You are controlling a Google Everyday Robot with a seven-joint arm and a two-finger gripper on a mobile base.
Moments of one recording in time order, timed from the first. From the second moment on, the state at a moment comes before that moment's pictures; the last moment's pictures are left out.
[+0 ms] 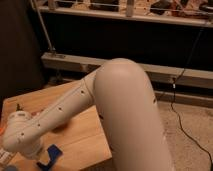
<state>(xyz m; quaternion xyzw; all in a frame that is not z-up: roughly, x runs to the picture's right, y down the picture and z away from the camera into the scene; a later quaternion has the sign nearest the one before) -0.318 0.312 0.665 -0.28 -0.24 -0.48 0.80</state>
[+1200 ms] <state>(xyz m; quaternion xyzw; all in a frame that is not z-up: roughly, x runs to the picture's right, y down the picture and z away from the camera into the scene) -0.299 0.343 0.689 -0.31 -0.23 -0.49 0.78</state>
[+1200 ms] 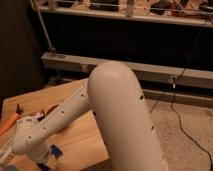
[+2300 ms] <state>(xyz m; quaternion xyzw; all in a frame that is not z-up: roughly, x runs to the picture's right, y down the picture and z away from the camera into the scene) -0.310 0.351 0.704 -0.33 -0.23 -0.50 0.76</state>
